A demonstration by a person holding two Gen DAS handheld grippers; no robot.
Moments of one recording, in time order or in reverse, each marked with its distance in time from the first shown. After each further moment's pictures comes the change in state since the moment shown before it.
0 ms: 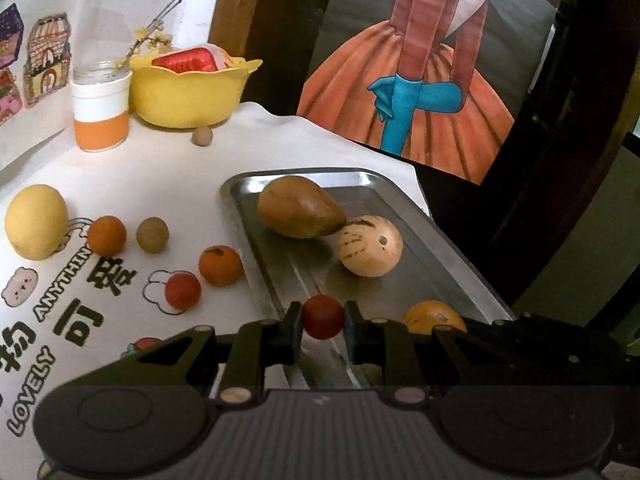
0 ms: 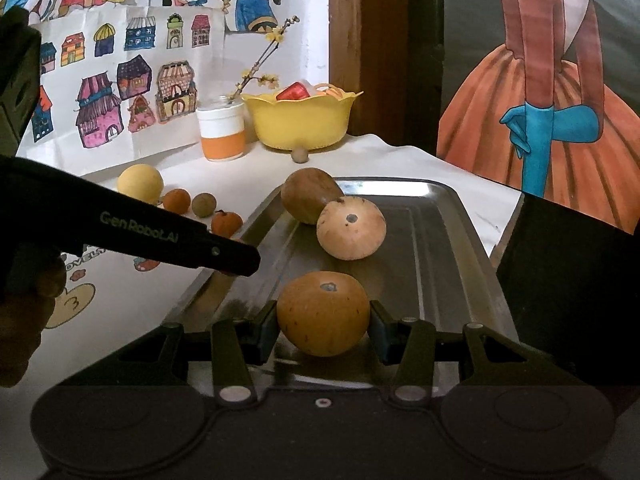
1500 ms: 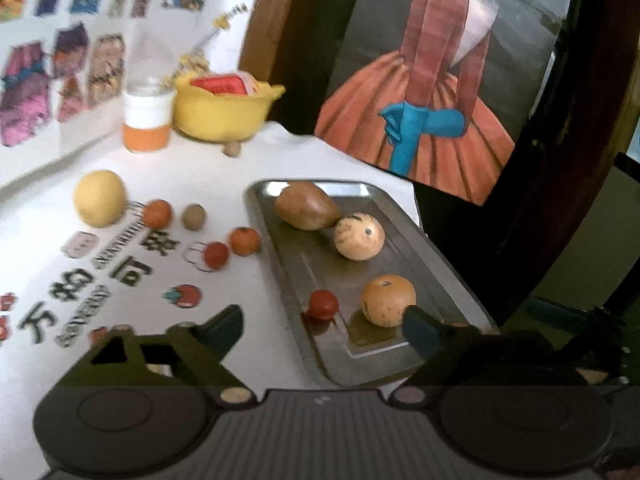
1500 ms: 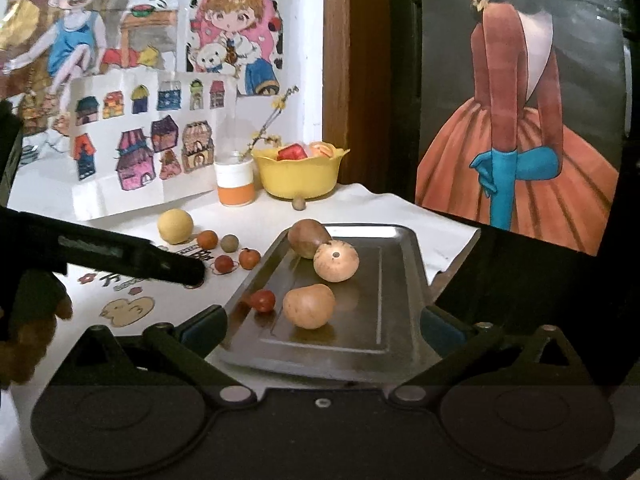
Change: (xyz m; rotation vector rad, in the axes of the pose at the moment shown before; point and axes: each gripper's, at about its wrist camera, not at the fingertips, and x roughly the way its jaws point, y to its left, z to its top) left arm -0.082 -0.016 -0.034 -0.051 -0.088 0.065; right arm -0.144 -0.001 -0.011 -0.024 -0.114 -0.024
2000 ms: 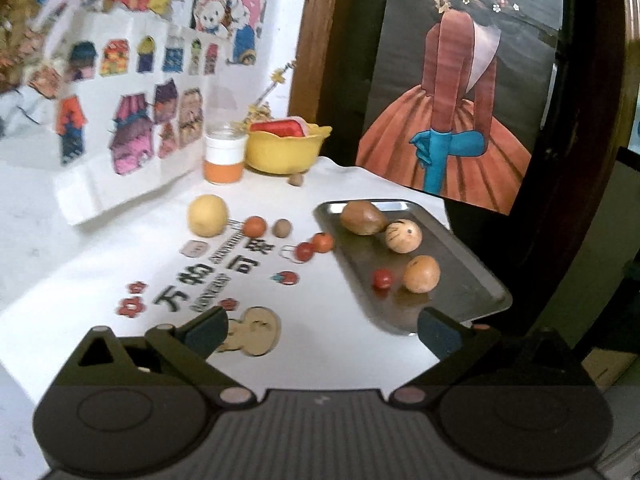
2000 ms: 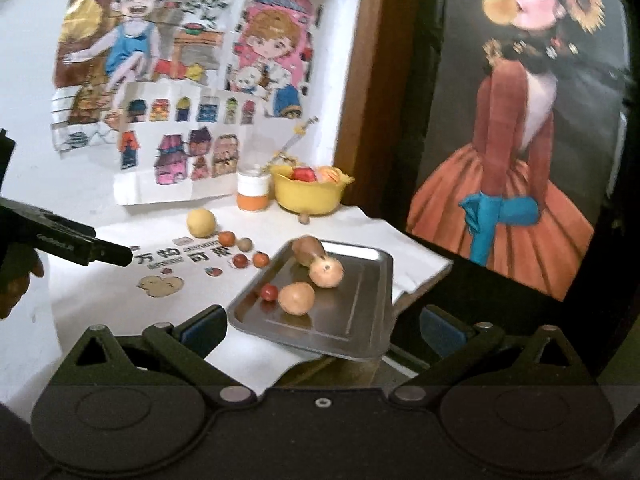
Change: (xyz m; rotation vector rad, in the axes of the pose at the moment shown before) left arm -0.117 0.022 -0.036 0.063 -0.090 0.140; right arm -0.111 0.006 0.024 -0.163 -0.027 0.028
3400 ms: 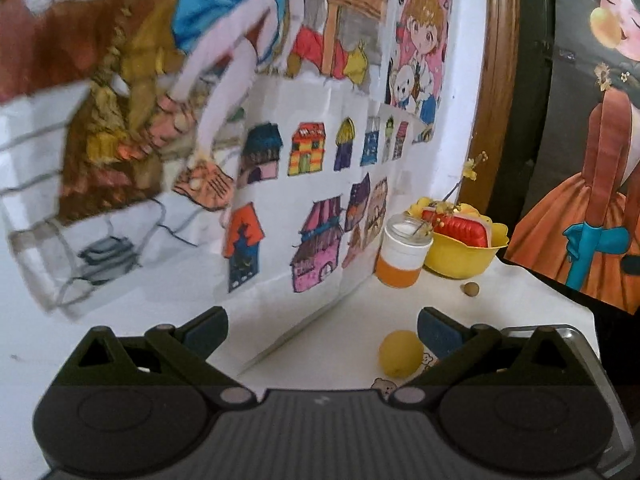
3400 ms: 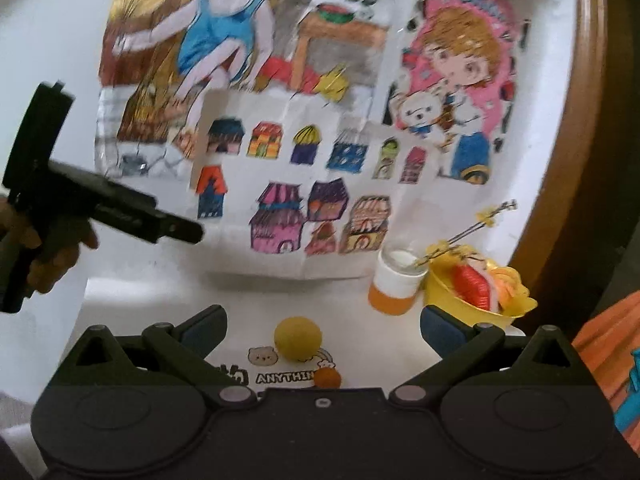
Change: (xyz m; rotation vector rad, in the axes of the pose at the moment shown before) left arm 0.045 0.145 0.131 -0.171 -0.091 0.334; right arm 0.253 0.073 0.164 -0.267 -0.010 0.435
